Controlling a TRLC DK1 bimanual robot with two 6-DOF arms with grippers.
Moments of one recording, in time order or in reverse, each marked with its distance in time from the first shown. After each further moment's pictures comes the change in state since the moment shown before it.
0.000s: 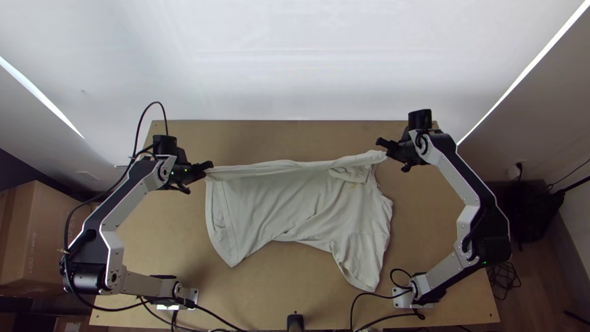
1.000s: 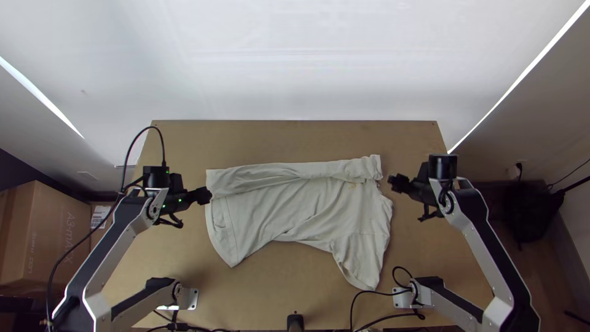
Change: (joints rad) left arm -0.031 -0.394 -0.277 -0.076 0.026 0.099; right arm 0.023 -0.604 -0.457 -0.054 -0.001 -0.019
